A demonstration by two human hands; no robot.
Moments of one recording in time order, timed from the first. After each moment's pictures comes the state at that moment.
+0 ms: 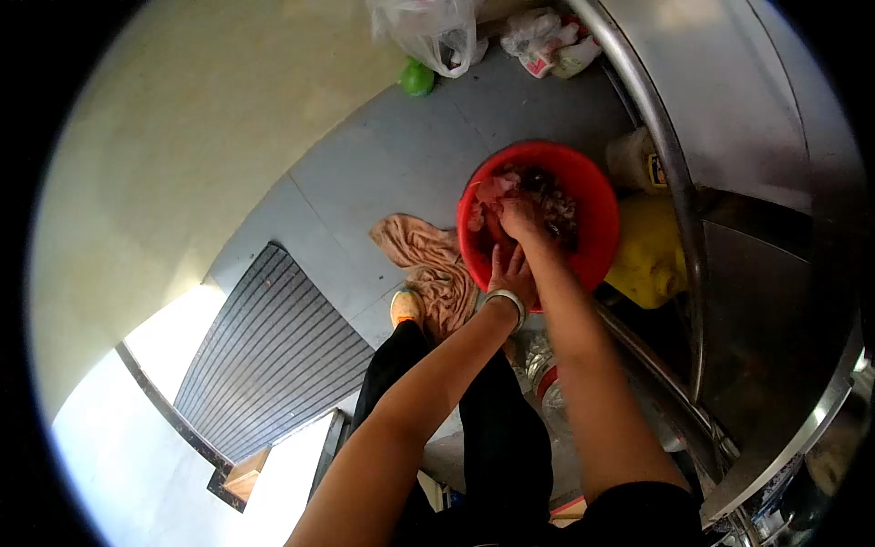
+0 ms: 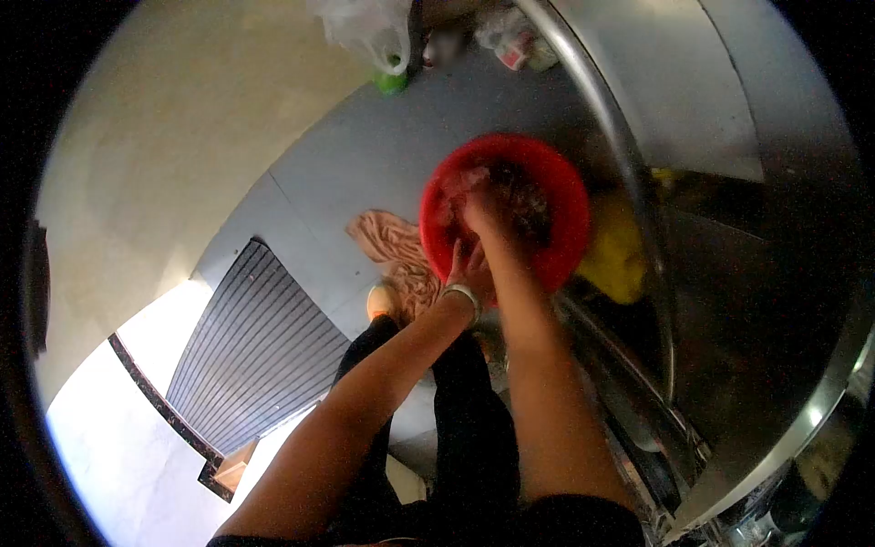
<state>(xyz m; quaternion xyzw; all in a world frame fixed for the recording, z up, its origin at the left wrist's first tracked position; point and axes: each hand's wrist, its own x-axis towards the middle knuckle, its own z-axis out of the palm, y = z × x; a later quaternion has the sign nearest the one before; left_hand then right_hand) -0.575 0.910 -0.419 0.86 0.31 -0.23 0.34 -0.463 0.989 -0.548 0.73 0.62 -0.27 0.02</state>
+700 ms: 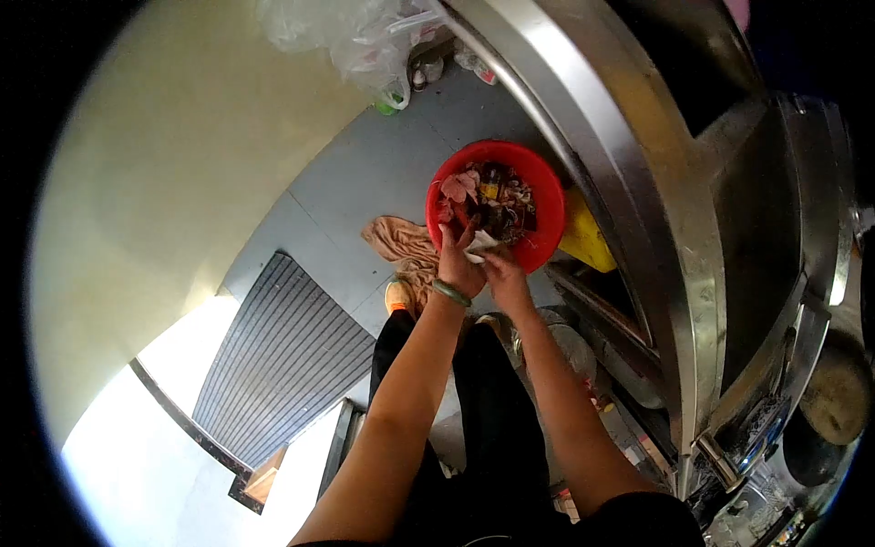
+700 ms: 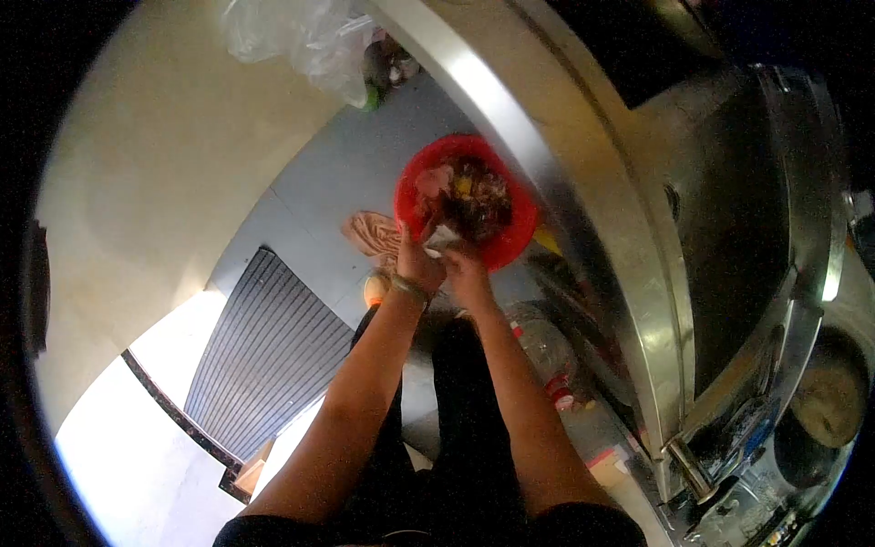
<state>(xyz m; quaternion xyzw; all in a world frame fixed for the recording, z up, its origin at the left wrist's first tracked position) -0.592 0.918 -0.342 -0.10 0.30 0.33 0.89 -0.480 0.831 -0.379 0.70 0.32 -0.53 -0.36</state>
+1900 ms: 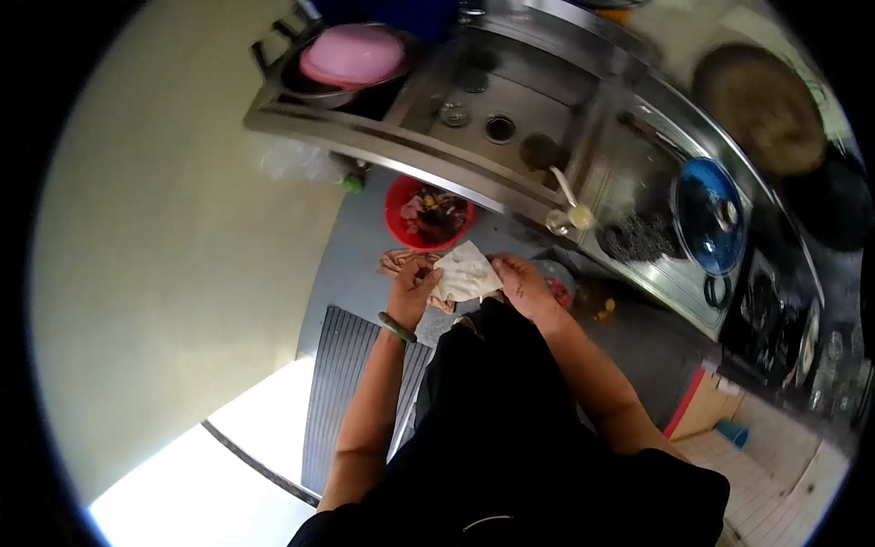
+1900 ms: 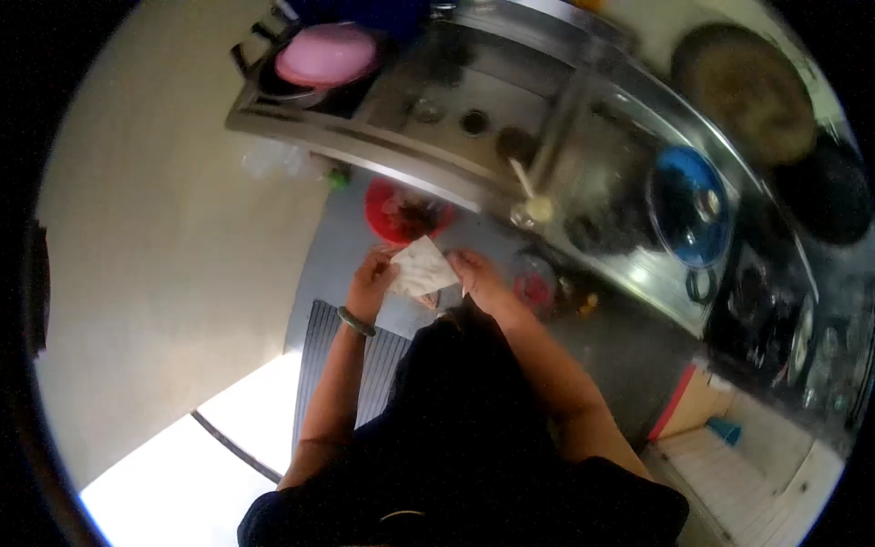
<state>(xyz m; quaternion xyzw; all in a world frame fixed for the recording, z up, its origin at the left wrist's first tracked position) -0.627 0.761 0.022 0.65 0.33 0.22 0.65 -0.450 0.614 -0.003 0.48 0.13 -0.57 -0.65</state>
